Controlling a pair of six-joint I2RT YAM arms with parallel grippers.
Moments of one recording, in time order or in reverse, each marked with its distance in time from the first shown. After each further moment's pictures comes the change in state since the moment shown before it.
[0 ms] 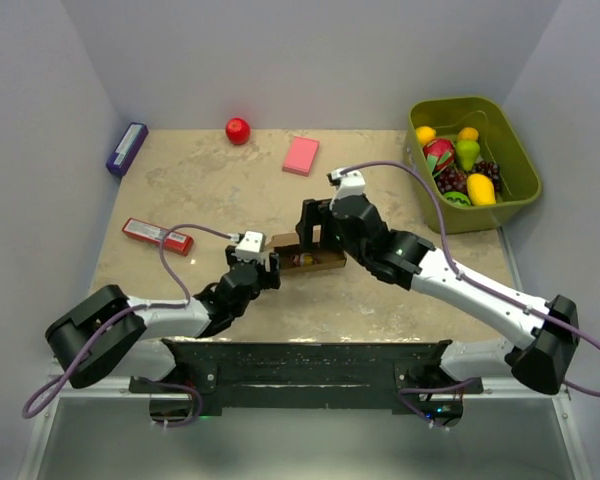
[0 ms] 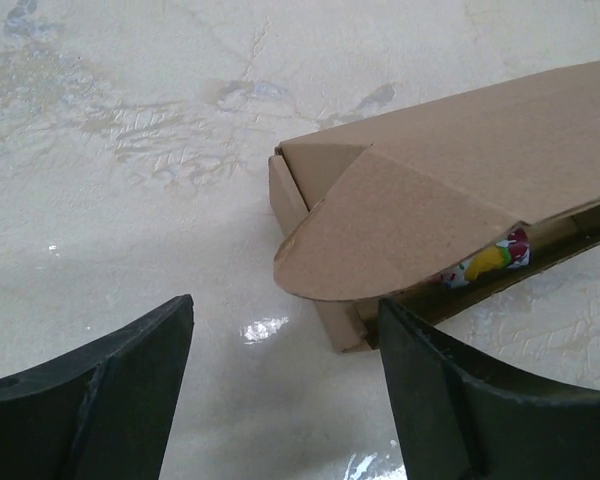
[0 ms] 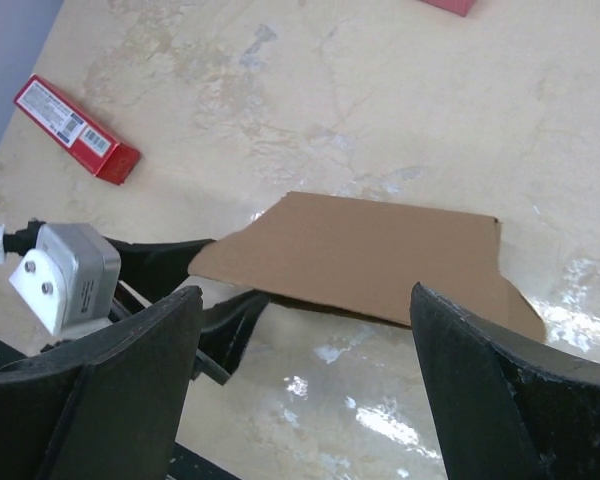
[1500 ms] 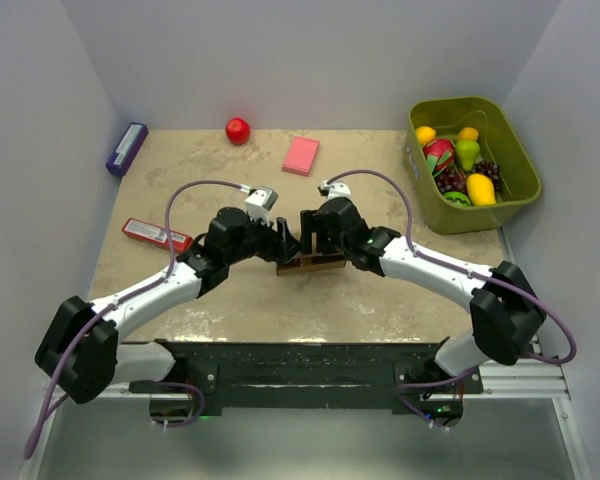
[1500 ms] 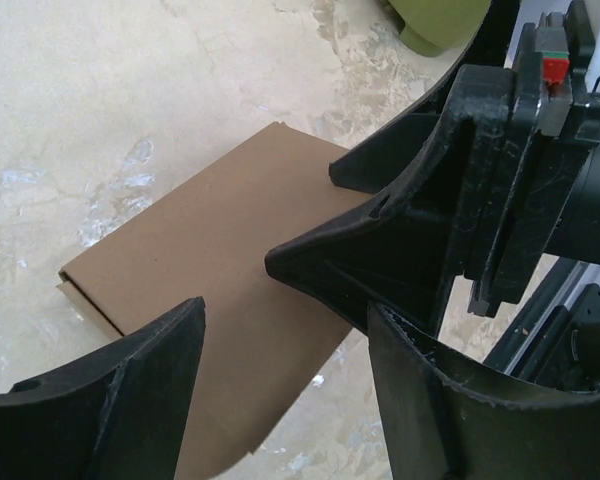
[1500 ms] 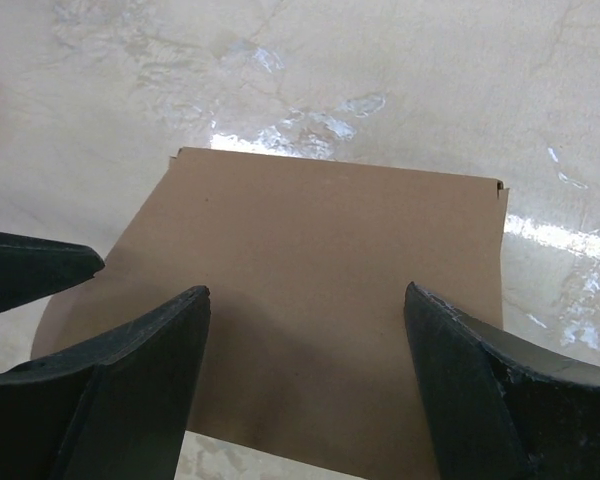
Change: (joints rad) left arm 0.232 -0.102 0.406 -0.518 0.764 -0.074; right arm -0.118 0.248 -0.092 0.137 -0.139 0.001
